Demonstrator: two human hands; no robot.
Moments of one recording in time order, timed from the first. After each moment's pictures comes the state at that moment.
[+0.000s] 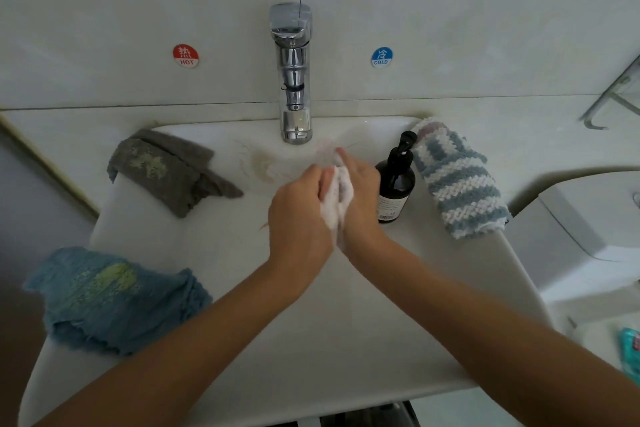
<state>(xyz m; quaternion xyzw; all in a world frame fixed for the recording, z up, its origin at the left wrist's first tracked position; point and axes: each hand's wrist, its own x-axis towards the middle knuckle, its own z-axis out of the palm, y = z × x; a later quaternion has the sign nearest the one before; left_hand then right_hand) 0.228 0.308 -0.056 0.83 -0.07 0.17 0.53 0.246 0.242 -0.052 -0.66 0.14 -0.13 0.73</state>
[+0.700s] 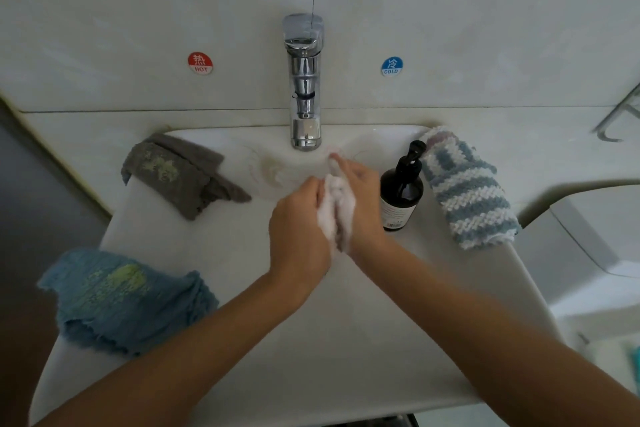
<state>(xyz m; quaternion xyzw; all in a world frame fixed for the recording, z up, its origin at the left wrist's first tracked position) 0.228 0.316 -0.065 0.82 -0.03 0.14 0.55 0.253 0.247 -0.049 -0.63 0.15 -0.10 0.75</state>
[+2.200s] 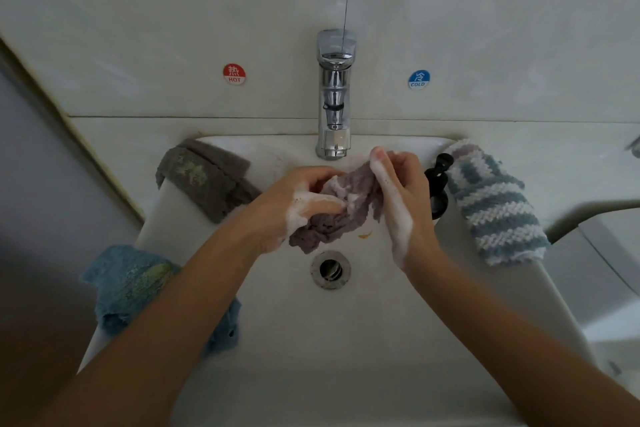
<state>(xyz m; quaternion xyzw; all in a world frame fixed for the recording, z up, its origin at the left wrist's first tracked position) 0.264 0.376 -0.024 0.73 -0.16 -0.21 0.63 0.240 0.226 -0.032 -0.68 0.07 -0.13 0.72</state>
